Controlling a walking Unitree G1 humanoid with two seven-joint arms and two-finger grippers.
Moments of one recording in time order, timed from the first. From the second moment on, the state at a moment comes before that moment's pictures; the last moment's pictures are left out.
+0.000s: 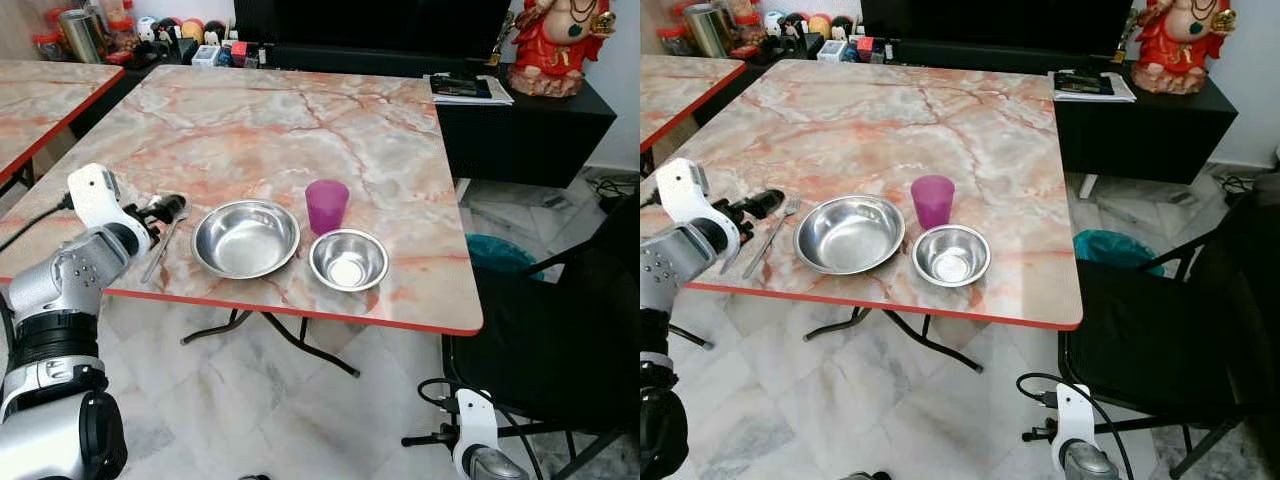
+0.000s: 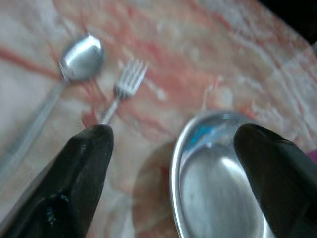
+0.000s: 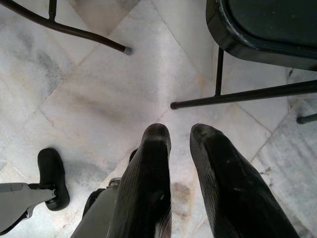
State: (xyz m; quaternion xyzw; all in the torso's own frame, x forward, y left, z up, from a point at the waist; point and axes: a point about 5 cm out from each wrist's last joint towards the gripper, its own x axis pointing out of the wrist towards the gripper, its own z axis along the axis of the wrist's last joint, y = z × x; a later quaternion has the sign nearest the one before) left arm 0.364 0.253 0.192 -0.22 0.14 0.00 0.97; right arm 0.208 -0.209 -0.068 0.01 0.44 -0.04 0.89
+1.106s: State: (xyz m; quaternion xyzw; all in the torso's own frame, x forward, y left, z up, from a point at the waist) left arm 0.375 0.228 0.161 -0.26 0.18 0.02 0.95; right arm 0.208 -0.207 -0.069 0.02 0.45 -0.04 0.89
